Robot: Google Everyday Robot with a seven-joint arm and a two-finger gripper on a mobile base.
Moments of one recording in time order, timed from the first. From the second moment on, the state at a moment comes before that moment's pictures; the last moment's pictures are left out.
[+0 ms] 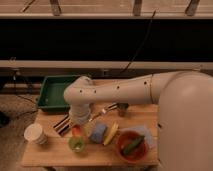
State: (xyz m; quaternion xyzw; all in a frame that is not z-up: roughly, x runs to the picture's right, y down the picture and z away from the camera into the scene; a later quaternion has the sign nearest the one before) arm -0.130 0.214 0.713 -0.33 -0.28 -0.47 0.77
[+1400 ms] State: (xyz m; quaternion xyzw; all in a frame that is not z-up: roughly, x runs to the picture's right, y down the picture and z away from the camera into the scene) arm -0.144 0.241 0.704 -0.33 -0.28 -0.48 0.76
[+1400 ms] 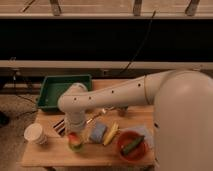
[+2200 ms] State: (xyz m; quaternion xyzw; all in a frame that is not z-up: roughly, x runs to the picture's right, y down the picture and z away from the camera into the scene) arm -0.140 0.234 0.704 -0.33 -0.29 -0.48 0.76
